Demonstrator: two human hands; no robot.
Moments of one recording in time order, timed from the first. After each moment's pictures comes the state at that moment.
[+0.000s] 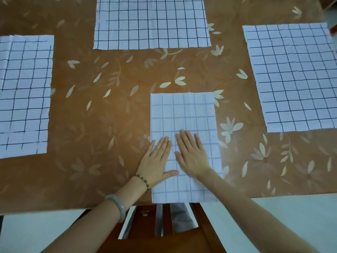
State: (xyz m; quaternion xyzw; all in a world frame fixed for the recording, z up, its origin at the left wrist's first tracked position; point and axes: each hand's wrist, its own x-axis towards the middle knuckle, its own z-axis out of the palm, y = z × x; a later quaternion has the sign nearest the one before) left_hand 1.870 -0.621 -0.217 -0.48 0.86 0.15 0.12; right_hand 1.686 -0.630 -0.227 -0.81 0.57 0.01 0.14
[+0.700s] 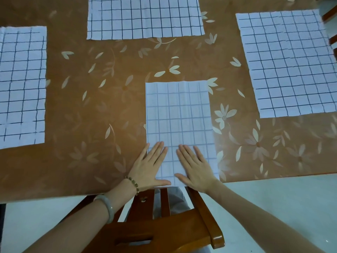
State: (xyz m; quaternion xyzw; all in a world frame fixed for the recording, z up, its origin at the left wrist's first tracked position) left_hand 1.888 -0.574 -0.215 -0.41 0.89 0.15 0.13; right_hand 1.657 -0.548 -0.218 -0.85 0.50 0.10 0.16
